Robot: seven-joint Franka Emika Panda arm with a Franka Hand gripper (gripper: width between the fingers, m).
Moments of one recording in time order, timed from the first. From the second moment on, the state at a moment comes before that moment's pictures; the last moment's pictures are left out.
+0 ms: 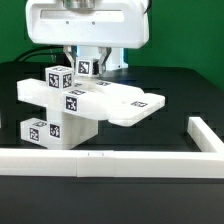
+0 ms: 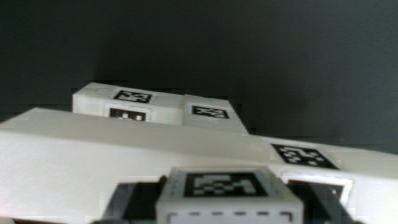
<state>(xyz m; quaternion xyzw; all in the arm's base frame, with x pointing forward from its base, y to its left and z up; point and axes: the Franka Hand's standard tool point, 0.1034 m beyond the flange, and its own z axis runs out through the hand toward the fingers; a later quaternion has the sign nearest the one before) 0.526 -0.049 0.110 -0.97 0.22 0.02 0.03</state>
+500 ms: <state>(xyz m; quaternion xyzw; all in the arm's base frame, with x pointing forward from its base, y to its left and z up) 0.528 -0.051 0.113 -1.00 0.05 0.02 0.02</state>
